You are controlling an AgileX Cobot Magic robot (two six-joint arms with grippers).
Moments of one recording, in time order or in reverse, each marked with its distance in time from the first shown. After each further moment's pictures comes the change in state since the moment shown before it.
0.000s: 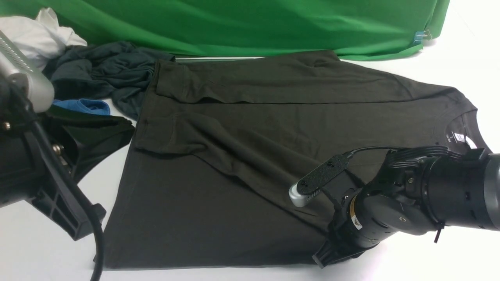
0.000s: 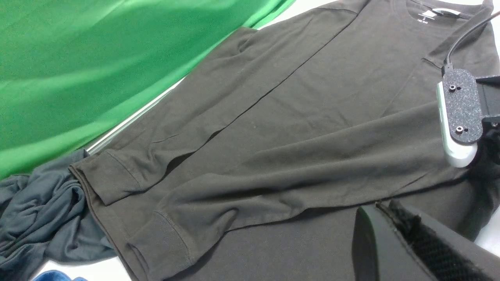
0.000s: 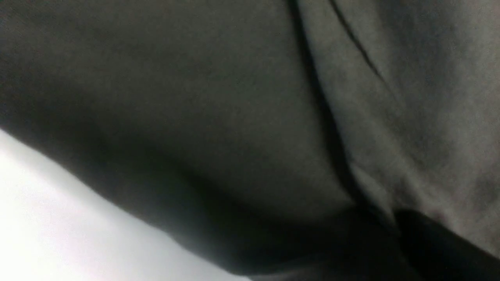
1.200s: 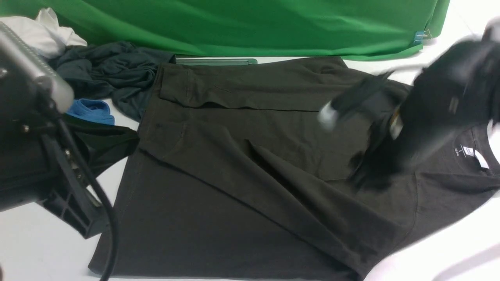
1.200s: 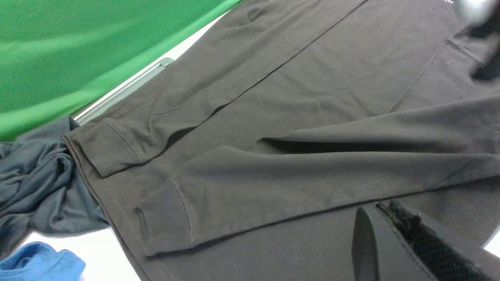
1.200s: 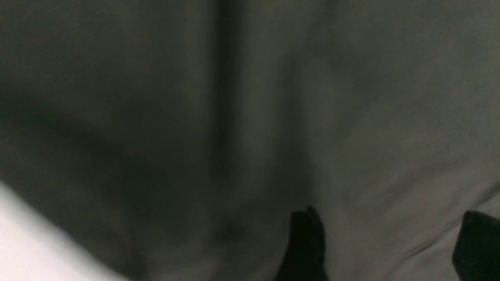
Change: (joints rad) right arm -0.270 -0.082 -0.301 0.139 0.324 -0.394; left arm 0.000 0.044 0.000 0.031 0.029 -0.050
